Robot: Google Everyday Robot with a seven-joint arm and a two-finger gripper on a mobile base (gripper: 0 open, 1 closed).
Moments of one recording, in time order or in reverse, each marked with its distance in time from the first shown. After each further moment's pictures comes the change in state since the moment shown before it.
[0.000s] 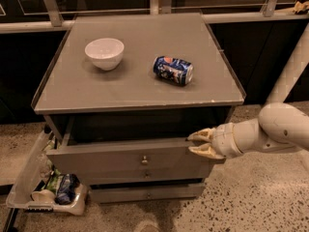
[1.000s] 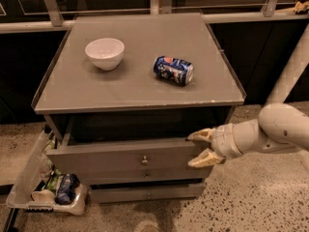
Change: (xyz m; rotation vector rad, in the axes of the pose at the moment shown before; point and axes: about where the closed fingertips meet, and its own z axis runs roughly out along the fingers) arm 0.000 0.000 0.000 0.000 0.000 0.000
